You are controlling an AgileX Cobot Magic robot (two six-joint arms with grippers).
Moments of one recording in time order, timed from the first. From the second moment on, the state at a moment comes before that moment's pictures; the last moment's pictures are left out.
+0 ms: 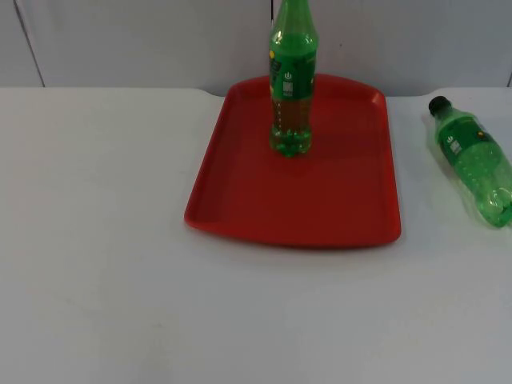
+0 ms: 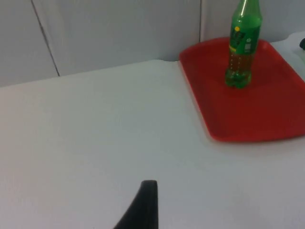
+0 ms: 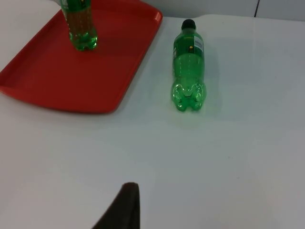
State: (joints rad) right arm 0.14 0.00 -0.52 0.04 1.08 -0.06; left arm -0.15 0.00 -0.61 -0.11 1.06 0.12
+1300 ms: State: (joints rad) right arm 0.14 0.00 -0.52 0.04 1.08 -0.06; left arm -0.15 0.00 -0.50 -0.10 1.08 0.10
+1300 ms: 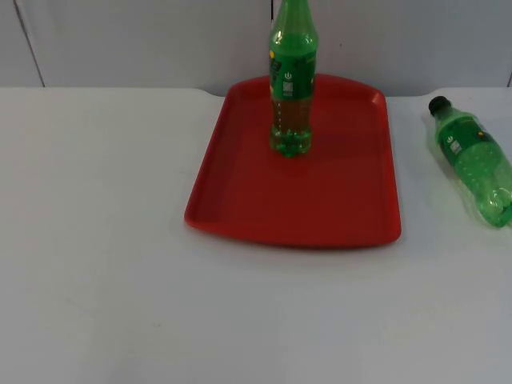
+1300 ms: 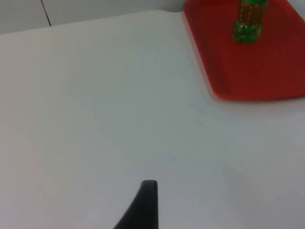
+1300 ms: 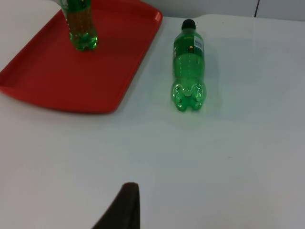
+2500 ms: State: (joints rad) right arm 0.14 0.00 -0.52 0.04 1.08 -0.05; left arm -0.15 0.00 -0.50 -0.09 1.08 0.09
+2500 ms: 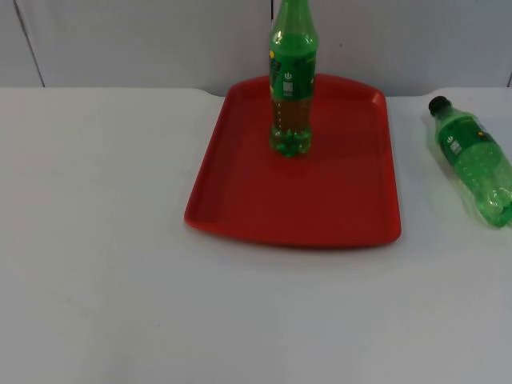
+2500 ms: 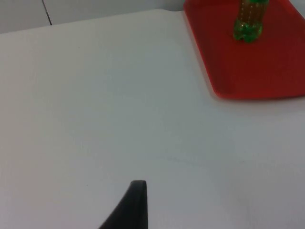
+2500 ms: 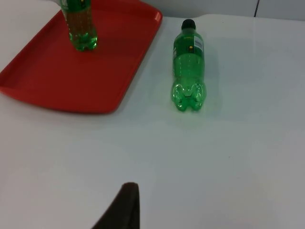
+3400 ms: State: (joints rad) right arm 0.14 0.00 -0.52 0.10 1.08 -0.05; left arm -0.15 0.00 -0.50 -0.09 1.08 0.09
